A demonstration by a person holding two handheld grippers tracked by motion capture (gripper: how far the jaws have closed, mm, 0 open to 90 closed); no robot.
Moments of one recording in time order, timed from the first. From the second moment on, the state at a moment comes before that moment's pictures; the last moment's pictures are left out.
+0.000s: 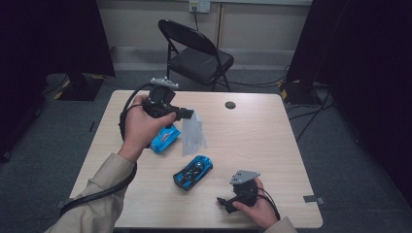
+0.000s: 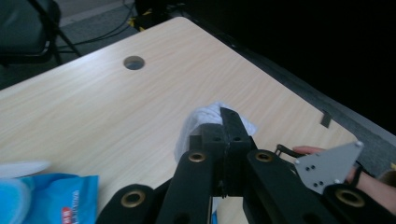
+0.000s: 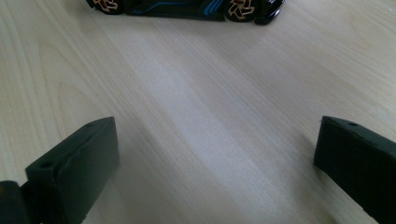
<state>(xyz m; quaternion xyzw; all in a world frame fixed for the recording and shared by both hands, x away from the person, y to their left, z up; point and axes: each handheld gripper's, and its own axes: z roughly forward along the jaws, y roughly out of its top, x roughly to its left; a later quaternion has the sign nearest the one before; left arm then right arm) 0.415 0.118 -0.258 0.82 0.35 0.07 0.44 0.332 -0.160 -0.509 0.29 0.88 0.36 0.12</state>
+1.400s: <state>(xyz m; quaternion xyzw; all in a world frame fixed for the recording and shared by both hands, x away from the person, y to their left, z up) 0.389 0.068 -0.356 0.84 0.33 -0.01 0.43 0.334 -0.182 -0.442 0.29 0.80 0.52 0.10</state>
